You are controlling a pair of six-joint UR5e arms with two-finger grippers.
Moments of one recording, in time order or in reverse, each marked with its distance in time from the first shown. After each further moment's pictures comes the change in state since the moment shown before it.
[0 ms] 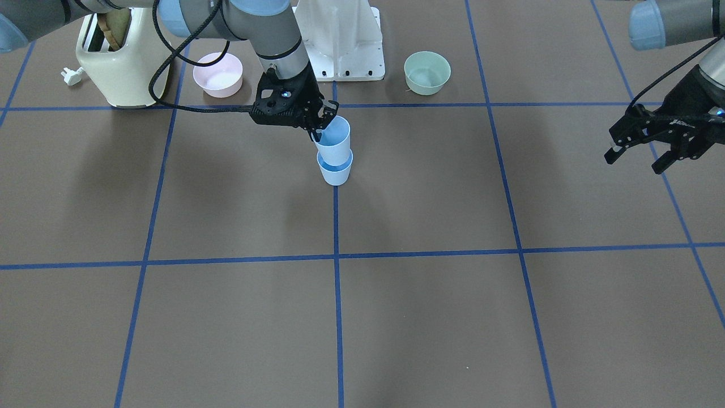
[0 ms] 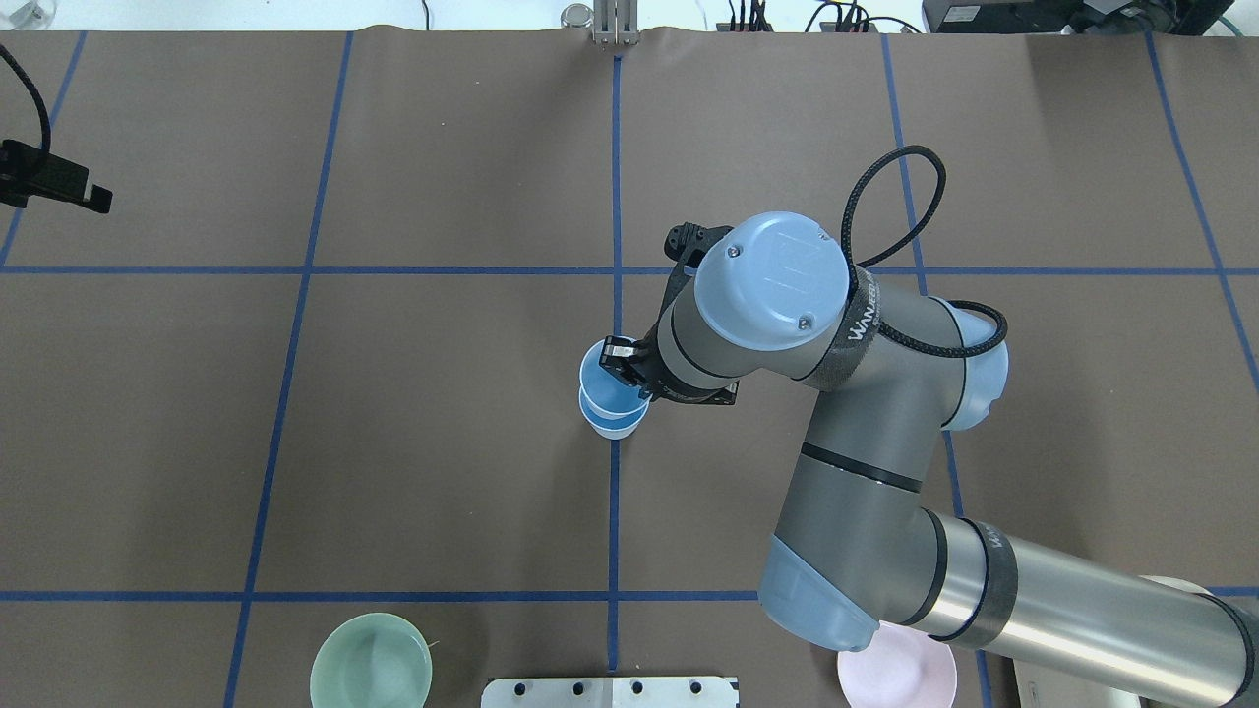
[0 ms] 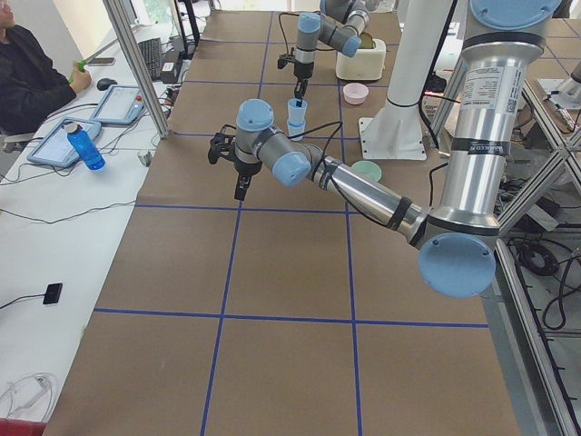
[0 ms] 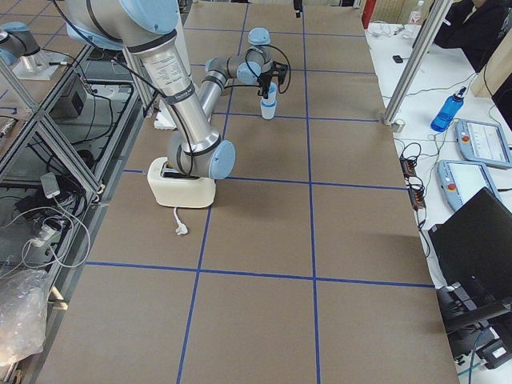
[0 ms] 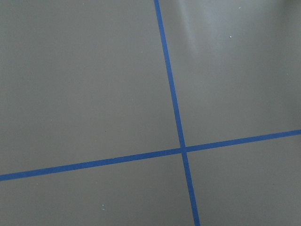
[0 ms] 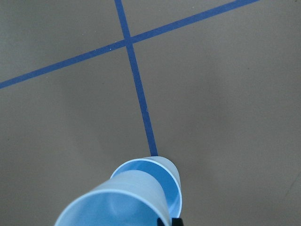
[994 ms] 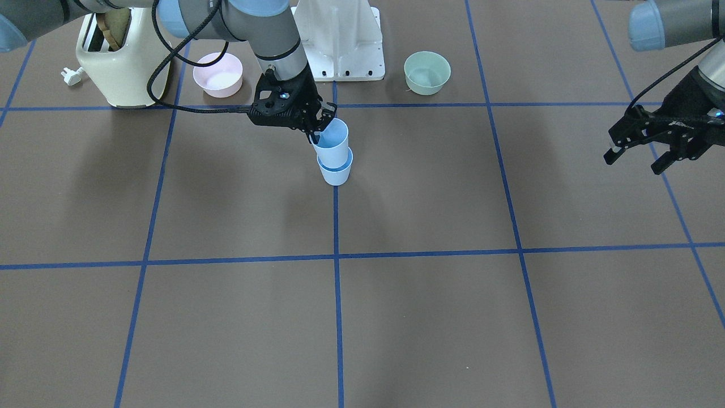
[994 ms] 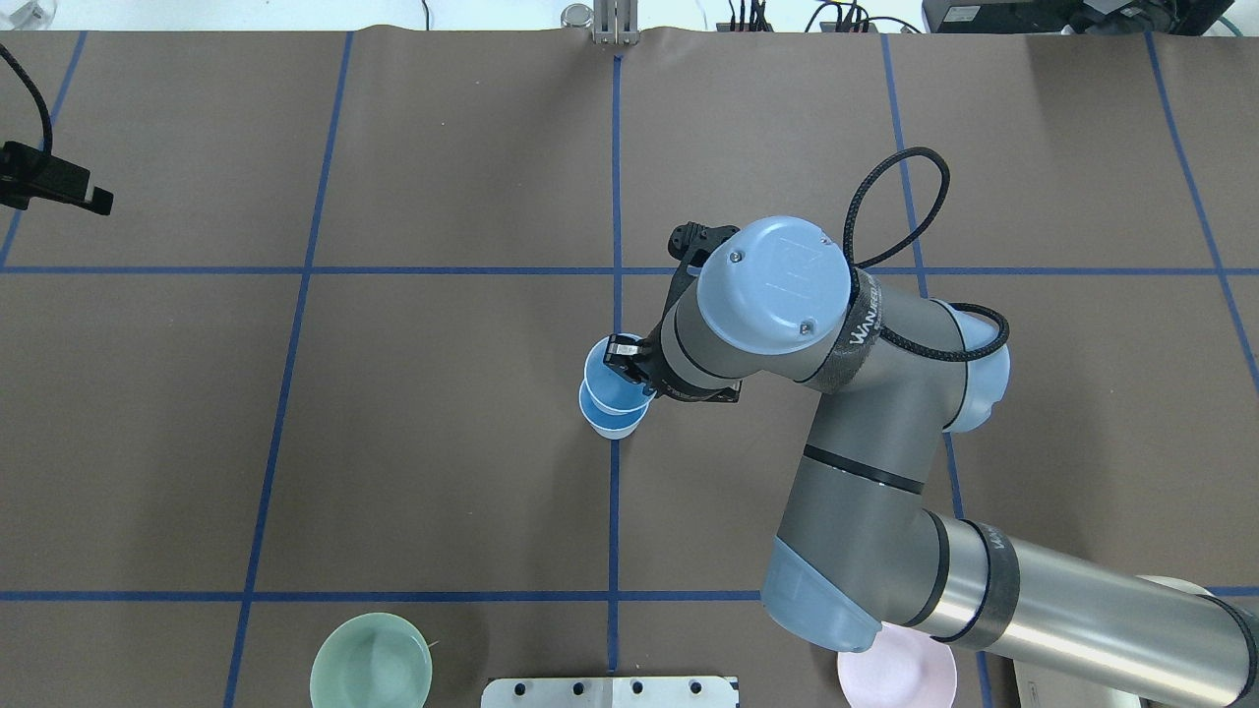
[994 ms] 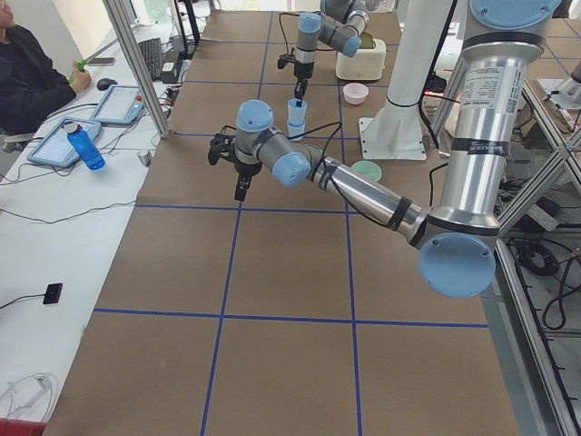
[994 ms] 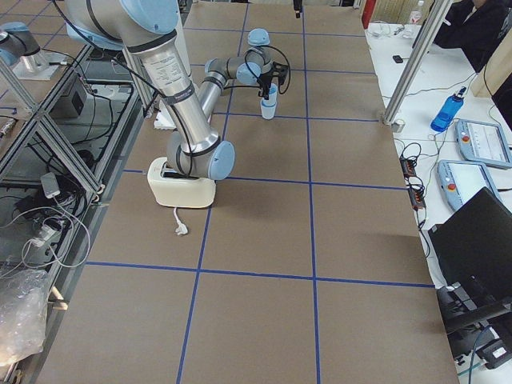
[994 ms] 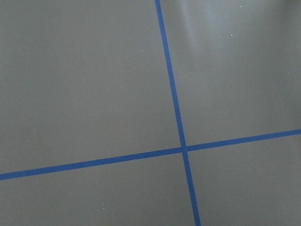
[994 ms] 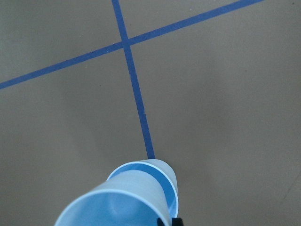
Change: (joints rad) left arm 0.002 0.000 0.005 0.000 -0.003 0.000; right arm -0.001 -0.005 0.000 0.003 -0.022 -0.003
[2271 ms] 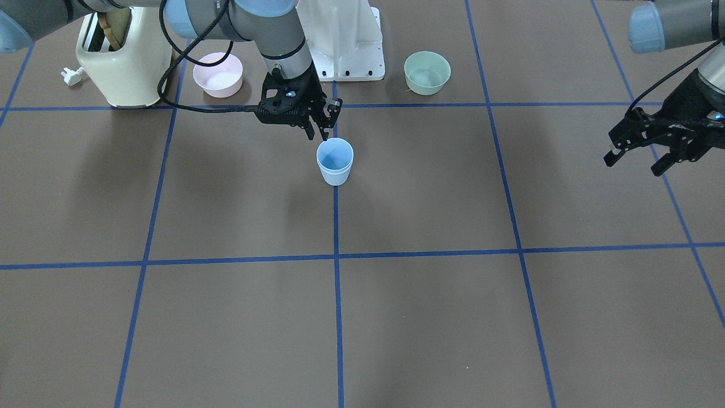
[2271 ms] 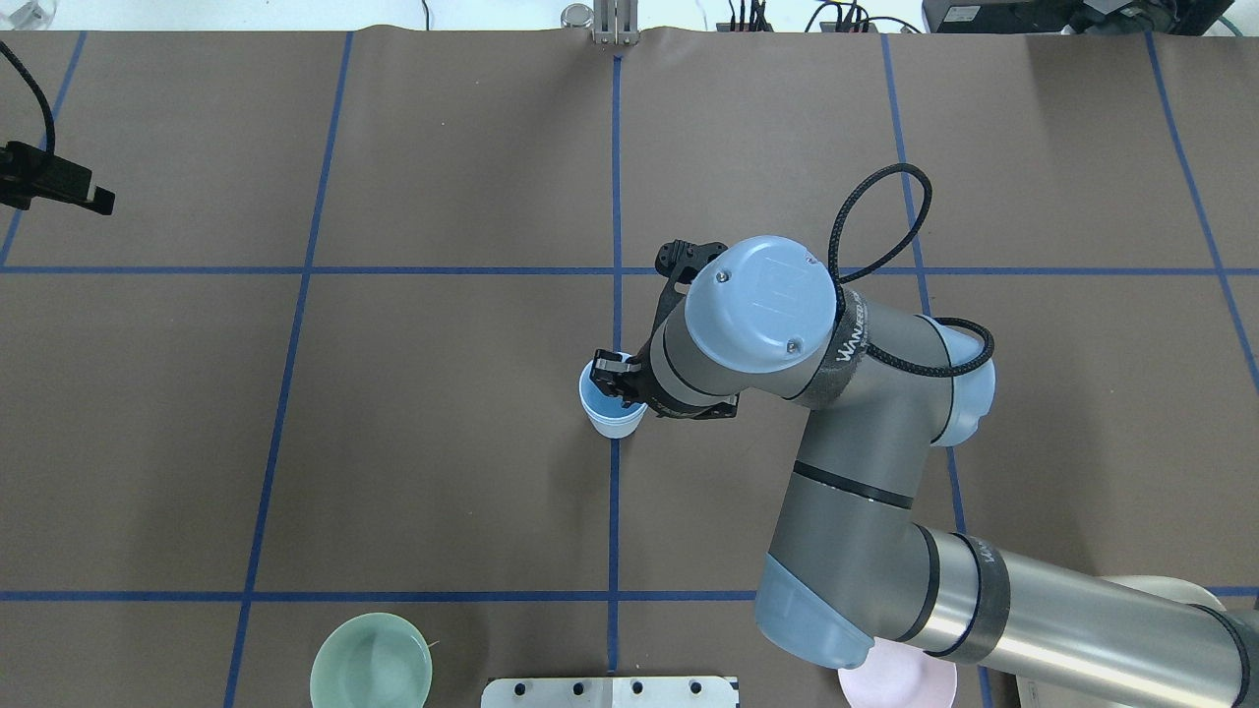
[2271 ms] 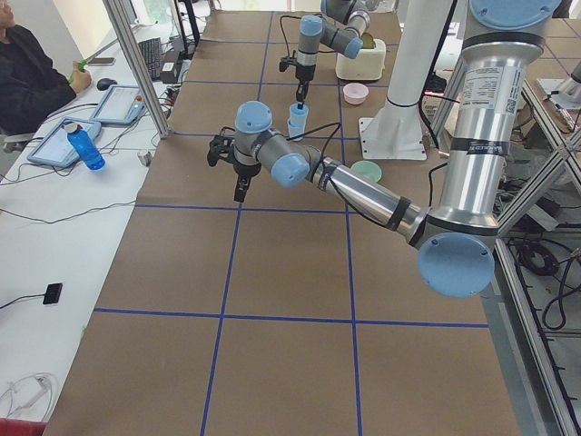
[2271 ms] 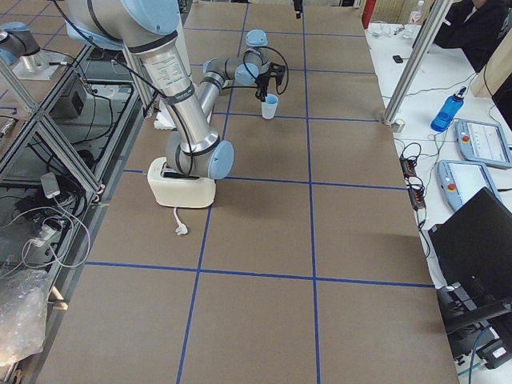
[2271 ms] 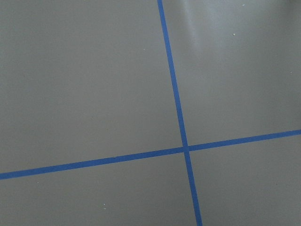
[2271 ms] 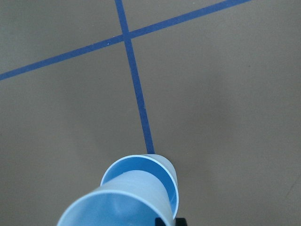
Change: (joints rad) left arm 0.001 -0.004 0.009 0.000 0.001 0.000; right arm -0.025 0.003 -0.007 0.011 0.002 -0.008
